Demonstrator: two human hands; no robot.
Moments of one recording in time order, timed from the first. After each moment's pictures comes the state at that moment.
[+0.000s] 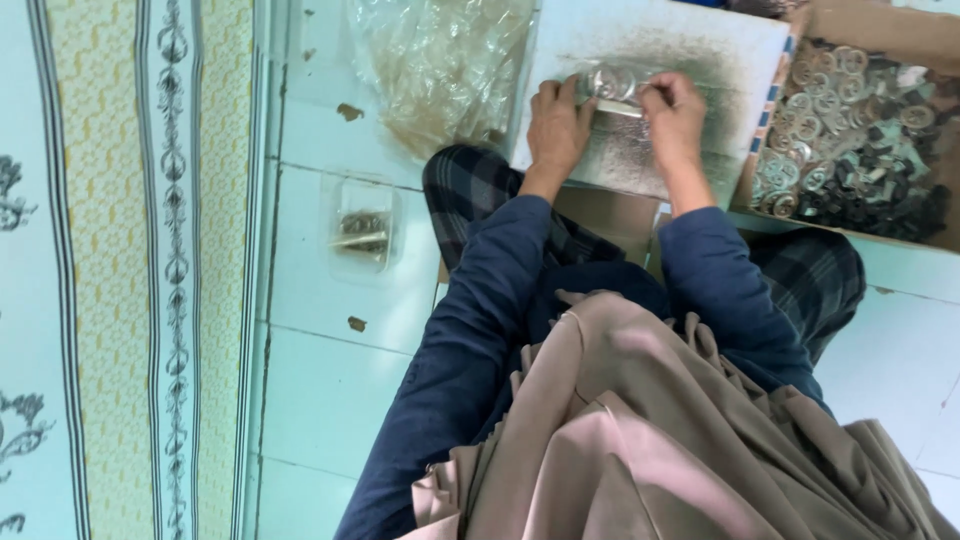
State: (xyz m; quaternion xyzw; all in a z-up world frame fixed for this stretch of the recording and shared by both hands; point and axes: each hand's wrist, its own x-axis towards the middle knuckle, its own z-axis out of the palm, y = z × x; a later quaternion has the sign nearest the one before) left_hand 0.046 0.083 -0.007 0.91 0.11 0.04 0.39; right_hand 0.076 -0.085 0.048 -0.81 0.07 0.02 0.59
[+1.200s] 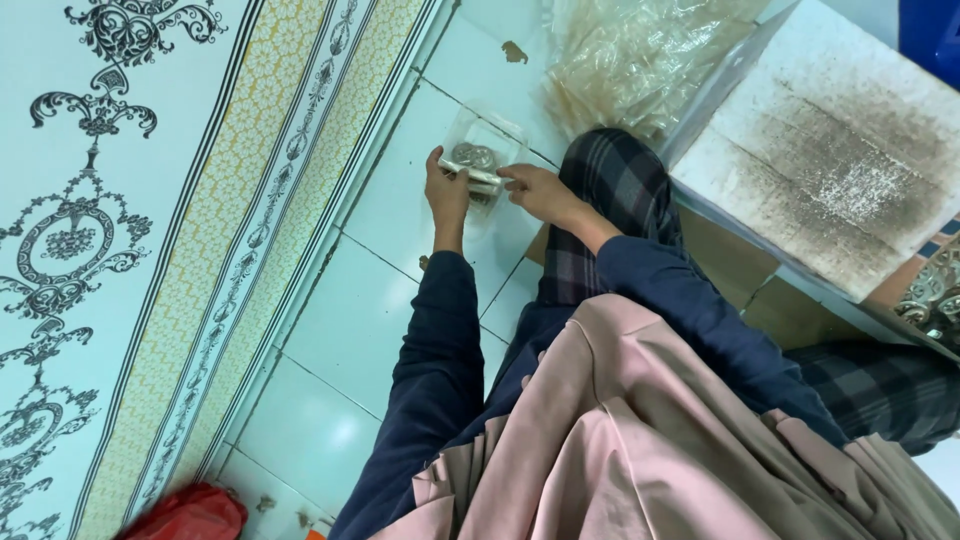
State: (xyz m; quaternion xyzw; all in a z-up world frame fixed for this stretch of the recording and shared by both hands) left_hand -0.220 0.393 -0.028 0.68 0.53 0.11 0.49; right_hand -0.094 0.227 0.022 -0.68 -0.28 0.50 0.46
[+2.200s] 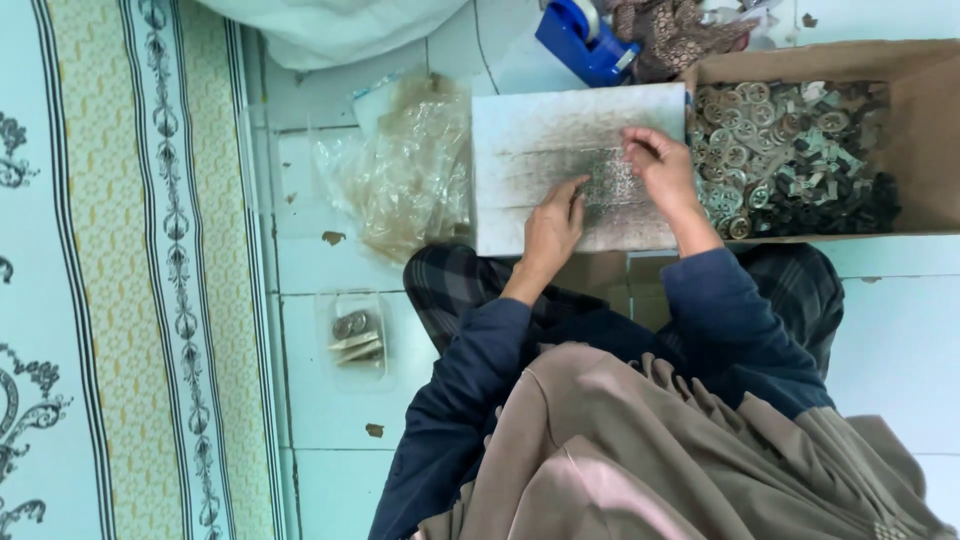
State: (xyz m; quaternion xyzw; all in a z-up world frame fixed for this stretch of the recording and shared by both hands) left_hand 0.015 0.047 0.114 0.84 -0.05 -0.05 0.53; right_hand 0.091 -0.172 0.038 -0.79 0.05 -0.01 0.61
